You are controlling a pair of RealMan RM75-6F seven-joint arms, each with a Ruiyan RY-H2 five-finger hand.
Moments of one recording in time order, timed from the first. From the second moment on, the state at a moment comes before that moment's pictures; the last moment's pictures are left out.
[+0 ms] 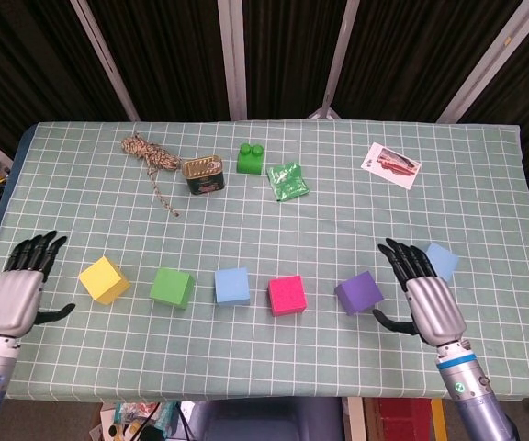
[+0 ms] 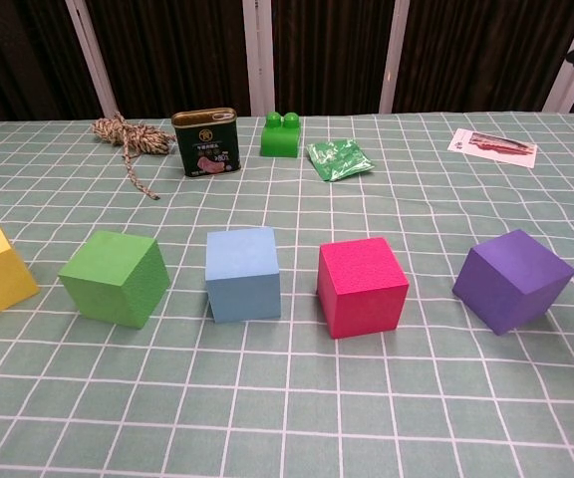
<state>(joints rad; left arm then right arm) -0.22 -1.11 -0.13 -1.90 1.35 1.32 0.33 0.28 -1.09 0.13 -2.06 -1.40 1.27 -0.16</state>
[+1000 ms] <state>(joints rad) -0.65 -1.57 -0.26 -1.97 0.79 1.19 0.84 0.26 -1.07 0.19 -2.06 -1.34 1.35 -0.13</state>
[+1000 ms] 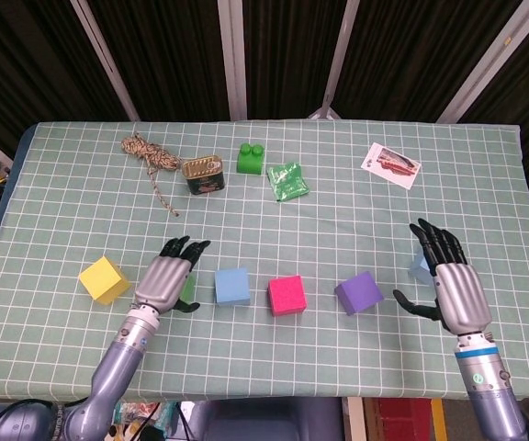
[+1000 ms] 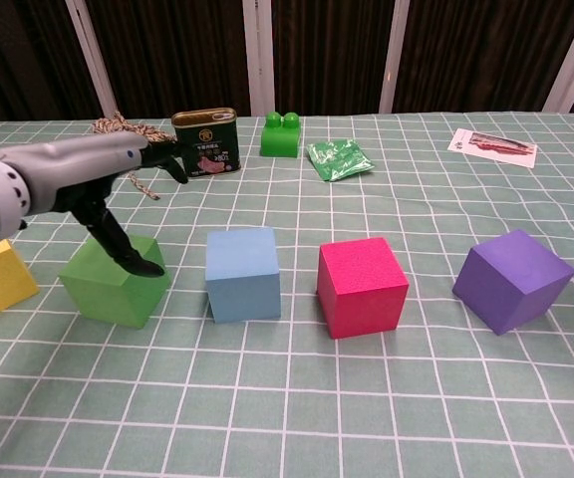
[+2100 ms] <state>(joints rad) -0.81 -1.78 -0.28 -1.76 0.65 1.24 0.84 0.25 -1.06 0.17 -2.08 -1.36 1.36 -0.06</state>
